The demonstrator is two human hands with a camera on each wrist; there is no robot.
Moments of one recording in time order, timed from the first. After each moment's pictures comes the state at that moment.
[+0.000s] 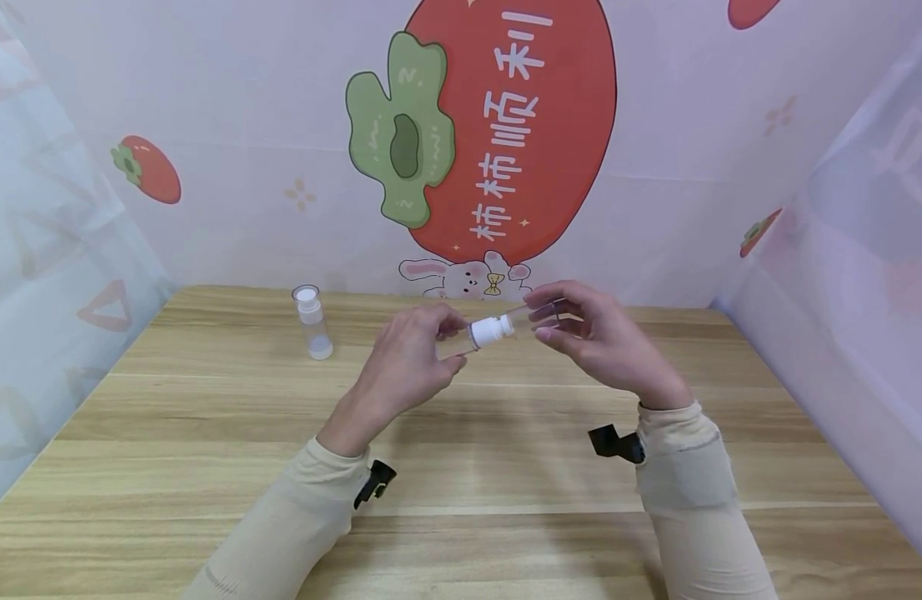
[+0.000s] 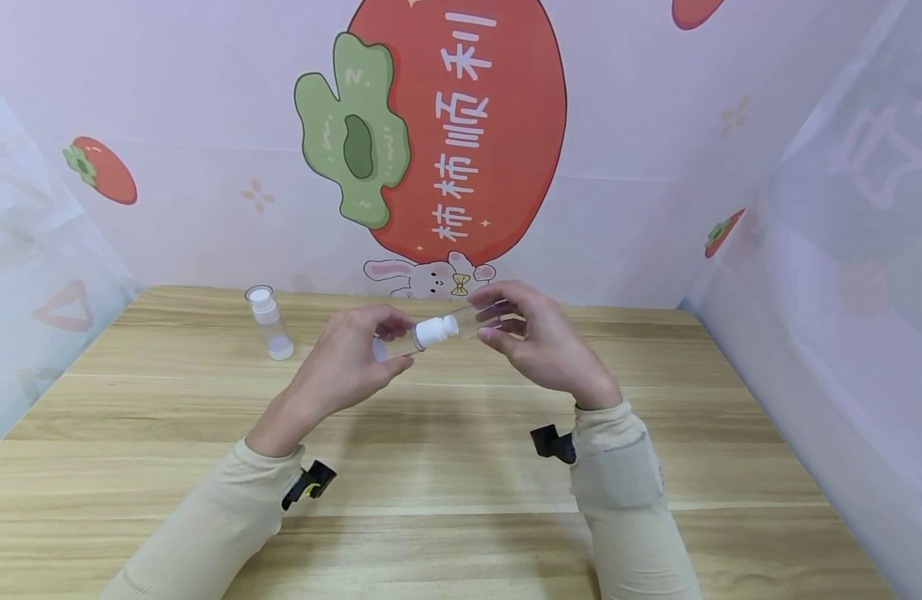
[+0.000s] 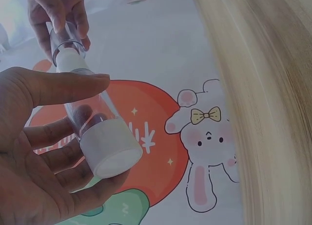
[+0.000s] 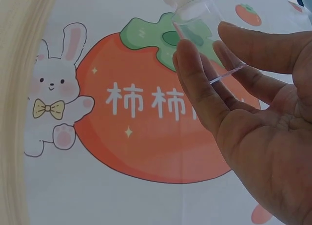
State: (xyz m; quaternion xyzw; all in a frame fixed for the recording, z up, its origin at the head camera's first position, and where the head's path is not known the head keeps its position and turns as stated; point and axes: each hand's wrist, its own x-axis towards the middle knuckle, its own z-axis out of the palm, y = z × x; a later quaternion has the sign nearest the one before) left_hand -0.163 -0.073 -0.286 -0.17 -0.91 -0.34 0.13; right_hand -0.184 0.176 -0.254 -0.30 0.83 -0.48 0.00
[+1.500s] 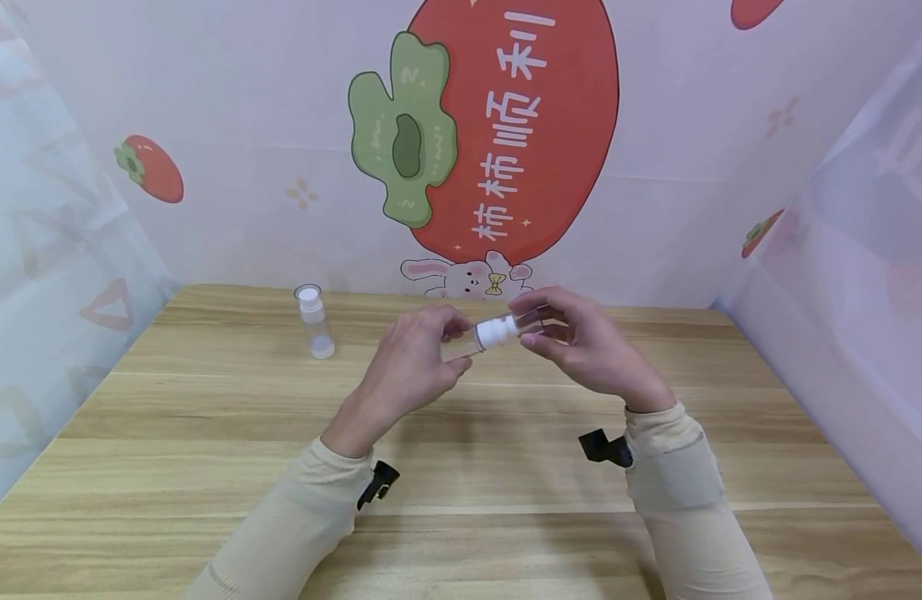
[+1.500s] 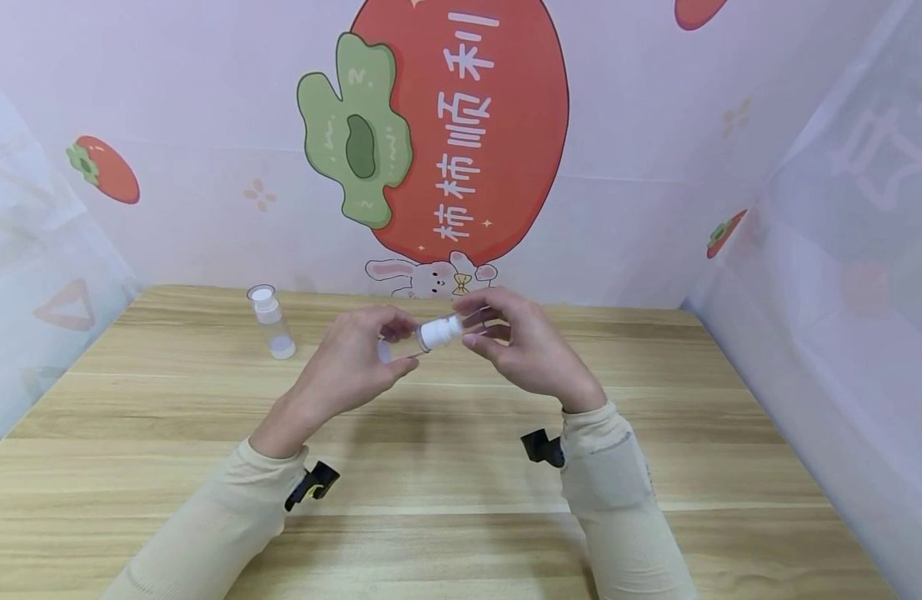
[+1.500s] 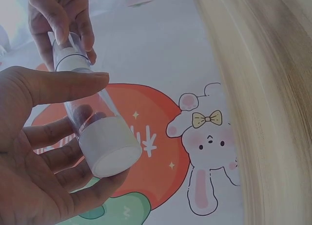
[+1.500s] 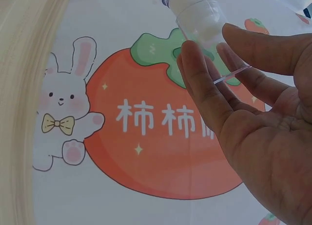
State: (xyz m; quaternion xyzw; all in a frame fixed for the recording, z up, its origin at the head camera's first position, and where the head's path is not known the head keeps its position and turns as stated) left_hand -0.162 -0.070 -0.285 -0.18 -0.91 -0.34 0.13; right_hand -0.185 0.162 -0.263 -0.32 0.82 -0.48 0.00
